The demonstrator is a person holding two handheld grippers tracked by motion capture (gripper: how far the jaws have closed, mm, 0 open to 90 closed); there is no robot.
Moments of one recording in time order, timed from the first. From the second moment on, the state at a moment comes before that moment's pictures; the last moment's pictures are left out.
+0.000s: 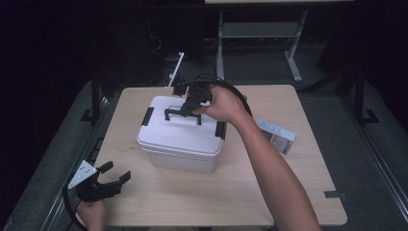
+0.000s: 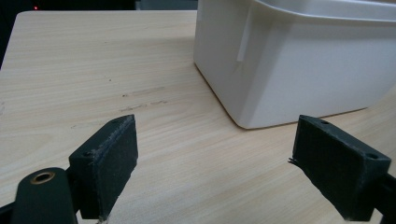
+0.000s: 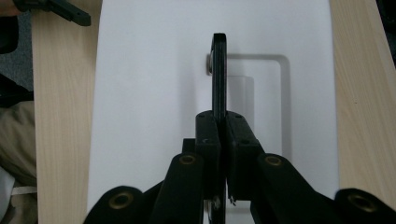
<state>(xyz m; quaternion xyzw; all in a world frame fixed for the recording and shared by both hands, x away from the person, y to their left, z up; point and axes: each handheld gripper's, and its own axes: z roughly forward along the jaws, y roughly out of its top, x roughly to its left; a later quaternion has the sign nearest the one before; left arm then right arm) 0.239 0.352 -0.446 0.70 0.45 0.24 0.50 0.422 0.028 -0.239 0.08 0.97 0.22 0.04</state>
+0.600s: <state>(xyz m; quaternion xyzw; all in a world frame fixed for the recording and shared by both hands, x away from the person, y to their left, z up) 0.239 0.348 -0.447 0.71 0.44 0.23 0.49 0.401 -0.022 -0.215 0.10 0.97 0.23 0.06</state>
